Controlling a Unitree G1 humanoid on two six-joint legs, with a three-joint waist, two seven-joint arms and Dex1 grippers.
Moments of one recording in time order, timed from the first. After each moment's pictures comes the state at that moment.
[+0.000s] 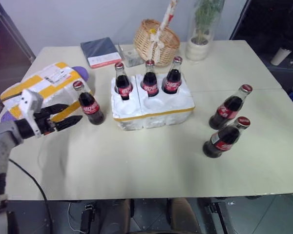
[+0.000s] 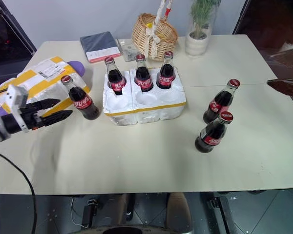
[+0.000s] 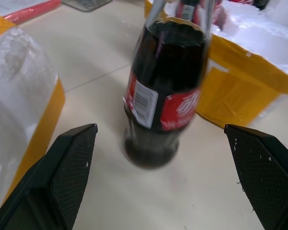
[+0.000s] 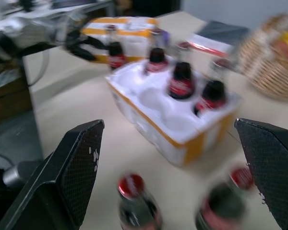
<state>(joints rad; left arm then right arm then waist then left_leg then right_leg) -0.39 0.84 0.25 0.22 -0.50 0.48 -1.04 -0.48 -1.40 -0.57 0.01 0.89 0.90 1.45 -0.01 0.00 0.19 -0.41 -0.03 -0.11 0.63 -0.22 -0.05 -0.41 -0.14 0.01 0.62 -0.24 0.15</state>
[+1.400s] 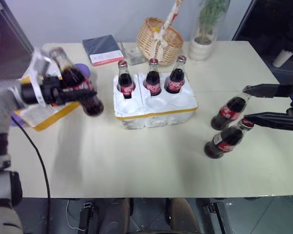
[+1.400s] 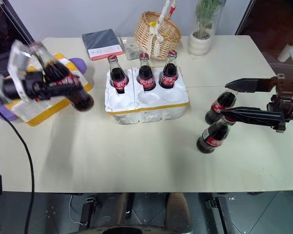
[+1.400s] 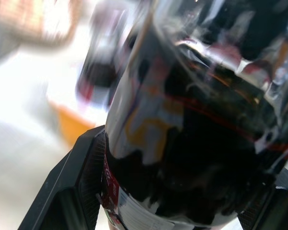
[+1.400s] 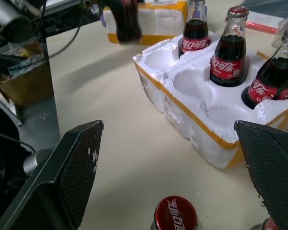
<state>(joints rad) -0.82 0.94 0.15 0.20 -0.63 0.80 -1.31 -0.30 -1.24 -0.57 -0.24 0.94 0.92 1.29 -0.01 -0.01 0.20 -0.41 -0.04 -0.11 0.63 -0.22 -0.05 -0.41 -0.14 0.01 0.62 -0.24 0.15</state>
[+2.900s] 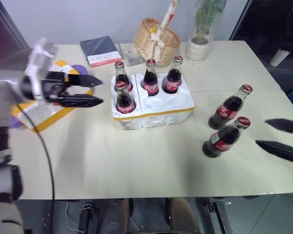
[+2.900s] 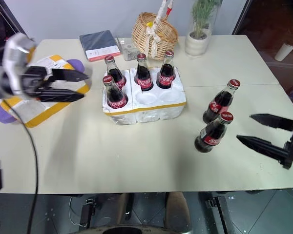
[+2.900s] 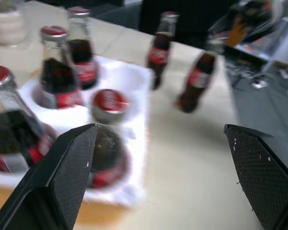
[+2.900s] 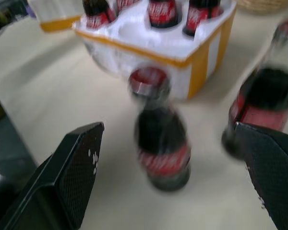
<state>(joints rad) -0.77 1.01 0.15 0.05 -0.69 0.89 -1.52 0.32 -0.98 -0.98 -0.45 0.88 0.87 1.19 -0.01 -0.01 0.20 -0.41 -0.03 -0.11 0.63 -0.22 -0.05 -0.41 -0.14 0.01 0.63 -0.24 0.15</state>
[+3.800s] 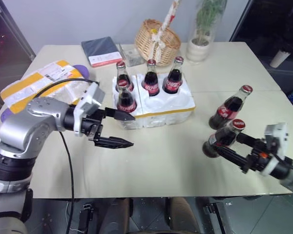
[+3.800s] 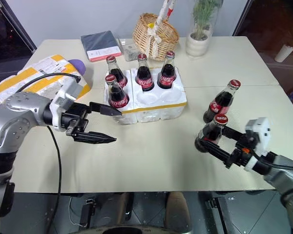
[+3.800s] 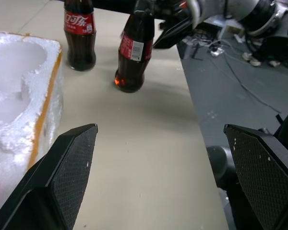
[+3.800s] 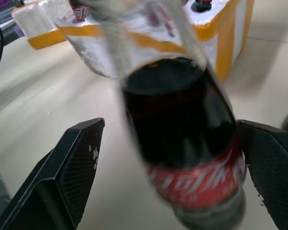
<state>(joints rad) -0.59 0.82 -0.03 -0.28 -0.71 0.76 -1.33 0.20 -0.69 -0.50 -0.48 0.76 0.67 0.85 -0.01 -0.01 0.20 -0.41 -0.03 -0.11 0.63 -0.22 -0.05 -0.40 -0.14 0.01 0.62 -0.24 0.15</state>
